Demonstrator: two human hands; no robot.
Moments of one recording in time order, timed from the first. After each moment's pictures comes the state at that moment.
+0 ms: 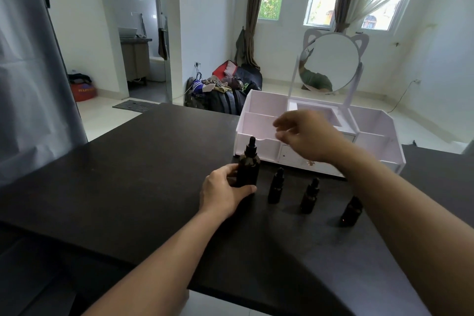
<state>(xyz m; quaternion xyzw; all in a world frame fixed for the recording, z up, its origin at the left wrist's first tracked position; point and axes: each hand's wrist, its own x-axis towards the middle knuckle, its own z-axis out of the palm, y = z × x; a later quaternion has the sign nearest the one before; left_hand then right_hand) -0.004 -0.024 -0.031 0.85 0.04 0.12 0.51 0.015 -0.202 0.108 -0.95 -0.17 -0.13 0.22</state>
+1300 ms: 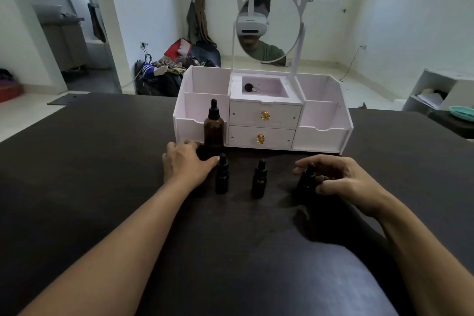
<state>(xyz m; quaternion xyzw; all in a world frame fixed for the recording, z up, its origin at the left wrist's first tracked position) 0.066 -0.074 -0.030 0.96 0.01 0.12 0.26 -0.042 -0.369 0.009 -0.85 -0.07 0.03 0.52</state>
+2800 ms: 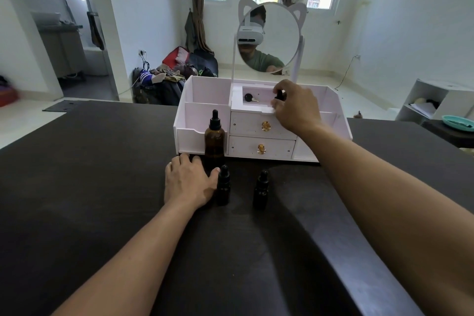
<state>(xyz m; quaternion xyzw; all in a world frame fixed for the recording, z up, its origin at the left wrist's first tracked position) 0.055 -0.079 -0.031 0.99 -0.02 0.09 0.13 0.092 -0.295 0.080 -0.93 0.01 -0.30 0.21</state>
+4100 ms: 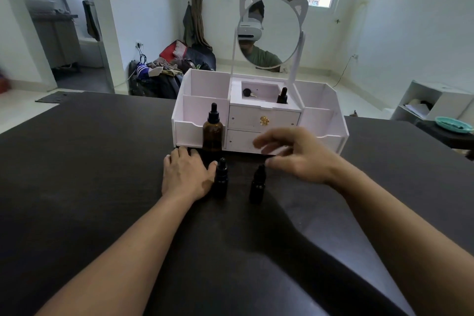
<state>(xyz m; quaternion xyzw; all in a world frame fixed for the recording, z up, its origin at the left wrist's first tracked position) 0.054 -0.082 -0.031 0.99 -0.02 0.08 0.12 -0.011 -0.295 0.060 -0.92 -0.18 -0.04 0.35</state>
